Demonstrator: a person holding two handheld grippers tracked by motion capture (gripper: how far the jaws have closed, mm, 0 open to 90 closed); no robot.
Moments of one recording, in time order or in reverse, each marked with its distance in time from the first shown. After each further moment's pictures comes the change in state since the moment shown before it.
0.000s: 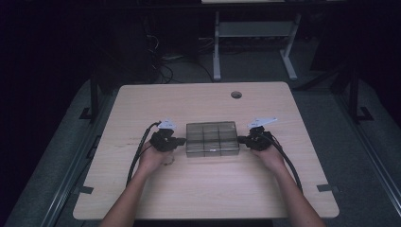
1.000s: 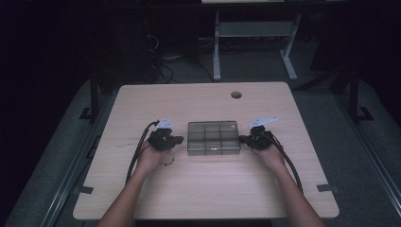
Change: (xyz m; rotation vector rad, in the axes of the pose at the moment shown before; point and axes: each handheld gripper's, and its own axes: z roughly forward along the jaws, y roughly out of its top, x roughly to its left) left arm 0.007 0.000 0.000 -0.008 0.039 0.014; right arm -0.007 -0.002 0.003 0.010 -0.010 0.009
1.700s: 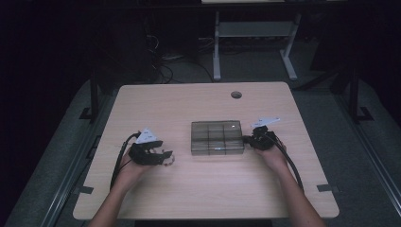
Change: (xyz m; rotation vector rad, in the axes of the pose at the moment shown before) left arm -0.013 -0.033 -0.059 -0.048 0.060 0.040; right arm -0.005 -0.004 -0.004 0.010 -0.037 -0.002
